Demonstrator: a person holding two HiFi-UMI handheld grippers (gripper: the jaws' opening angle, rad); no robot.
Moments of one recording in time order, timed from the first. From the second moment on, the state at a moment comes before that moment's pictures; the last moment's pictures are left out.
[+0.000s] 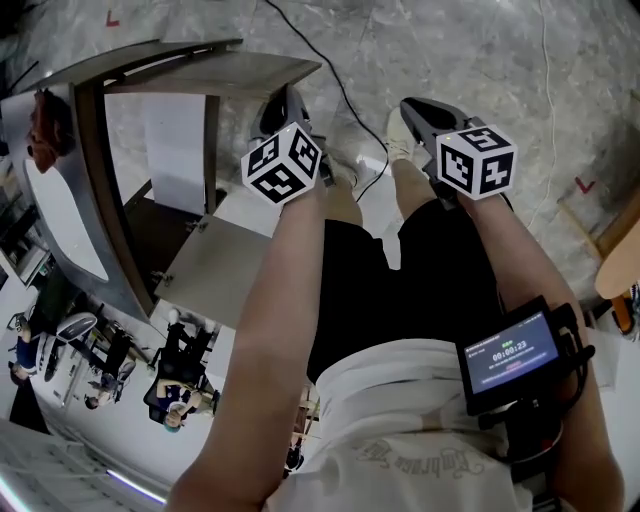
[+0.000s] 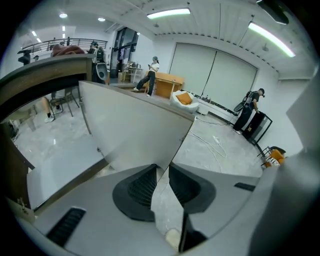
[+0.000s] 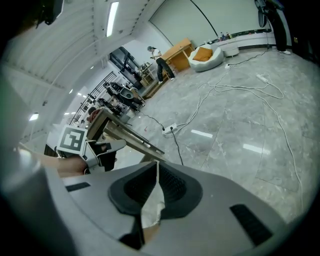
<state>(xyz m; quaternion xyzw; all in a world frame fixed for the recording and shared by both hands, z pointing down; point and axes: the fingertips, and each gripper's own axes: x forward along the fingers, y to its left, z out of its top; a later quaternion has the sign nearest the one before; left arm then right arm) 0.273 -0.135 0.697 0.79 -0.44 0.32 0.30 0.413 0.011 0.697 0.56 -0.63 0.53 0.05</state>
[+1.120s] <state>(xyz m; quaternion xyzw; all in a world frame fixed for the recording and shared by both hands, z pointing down) 0.300 -0.121 0.679 0.85 -0.33 0.32 0.27 0.419 0.027 0.679 0.52 -0.67 0.52 0.10</state>
